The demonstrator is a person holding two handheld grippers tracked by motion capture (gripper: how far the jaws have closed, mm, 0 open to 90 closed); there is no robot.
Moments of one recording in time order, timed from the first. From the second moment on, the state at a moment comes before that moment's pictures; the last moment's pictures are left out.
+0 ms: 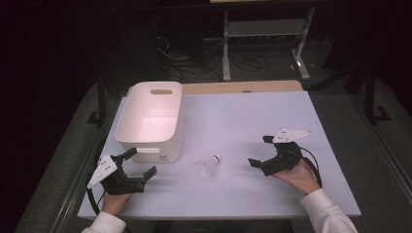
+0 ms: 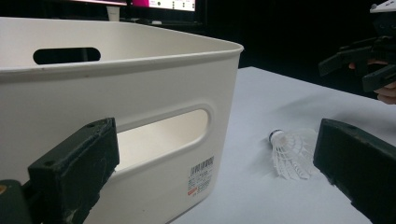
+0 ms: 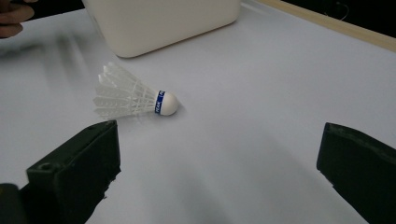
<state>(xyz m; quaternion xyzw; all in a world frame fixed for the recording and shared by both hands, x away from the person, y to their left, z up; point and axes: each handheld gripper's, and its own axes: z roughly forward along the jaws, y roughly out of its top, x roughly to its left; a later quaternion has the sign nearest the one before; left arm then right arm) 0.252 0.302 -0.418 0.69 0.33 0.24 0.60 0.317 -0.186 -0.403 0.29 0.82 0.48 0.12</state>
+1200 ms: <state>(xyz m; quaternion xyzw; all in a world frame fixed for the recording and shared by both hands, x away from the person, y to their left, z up) 0.251 0.302 -0.418 0.68 0.33 0.24 0.61 0.322 -0.150 -0.407 0.24 0.86 0.45 0.06</state>
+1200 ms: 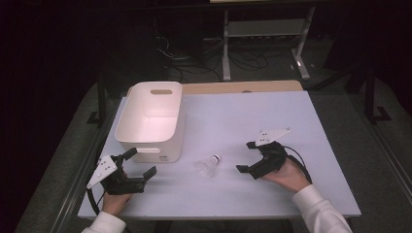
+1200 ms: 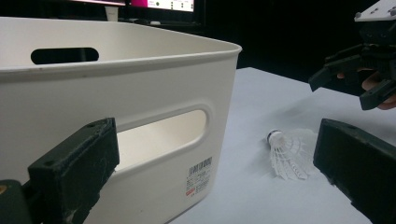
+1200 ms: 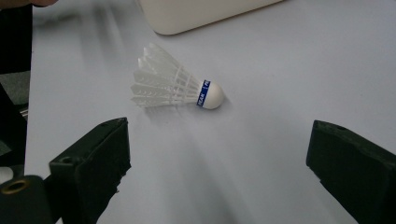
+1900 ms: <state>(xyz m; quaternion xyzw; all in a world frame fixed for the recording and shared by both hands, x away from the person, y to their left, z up) 0.251 0.303 -0.418 0.68 0.33 0.24 0.61 0.327 -0.135 -0.413 0.22 0.87 0.44 0.01</state>
